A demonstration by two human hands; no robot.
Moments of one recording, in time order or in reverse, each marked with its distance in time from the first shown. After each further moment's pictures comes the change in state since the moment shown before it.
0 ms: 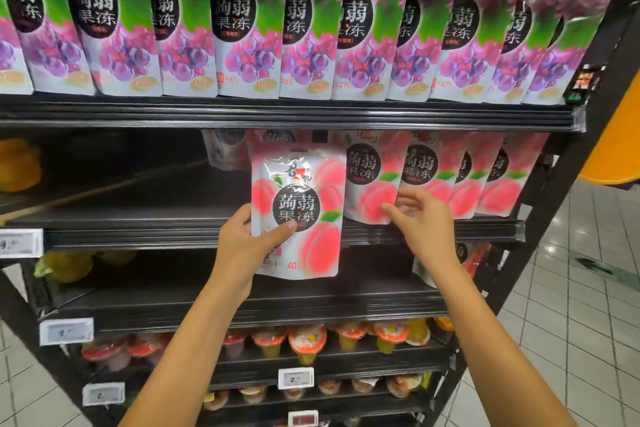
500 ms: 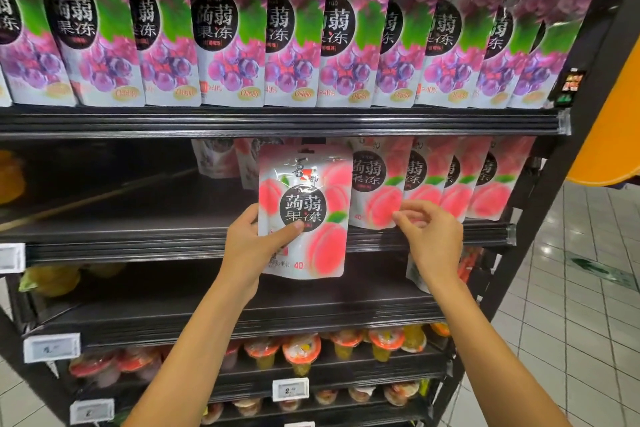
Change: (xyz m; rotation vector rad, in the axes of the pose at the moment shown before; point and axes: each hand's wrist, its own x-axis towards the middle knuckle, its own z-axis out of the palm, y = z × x) left_hand 0.011 0.004 0.027 0.007 -0.020 -0.013; right_hand -0.007 0.013 -0.011 -0.133 0.195 0.087
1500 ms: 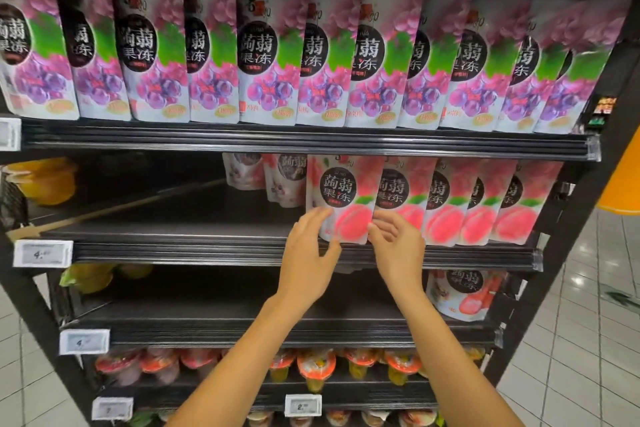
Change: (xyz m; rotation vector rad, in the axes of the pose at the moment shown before) left_hand 0.002 -0.015 0.036 0.614 0.029 0.449; right_hand -0.024 -0.047 0.054 0.332 -0.178 0.020
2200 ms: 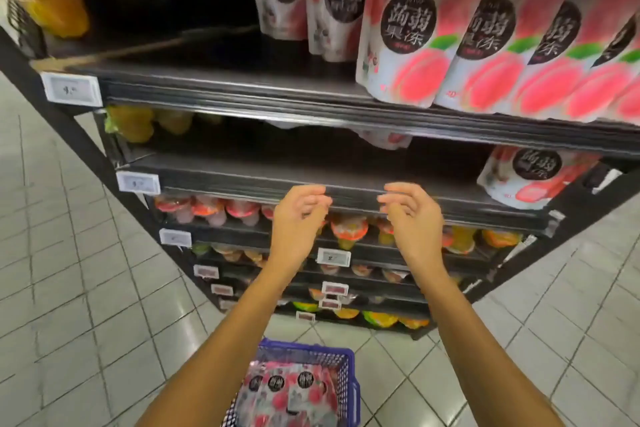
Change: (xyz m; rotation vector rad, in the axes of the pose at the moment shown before) left_hand -0.141 -0.067 -0.014 -0.348 0.080 -0.568; right_hand -0.125 0.082 0.010 0.073 -0.268 0.239
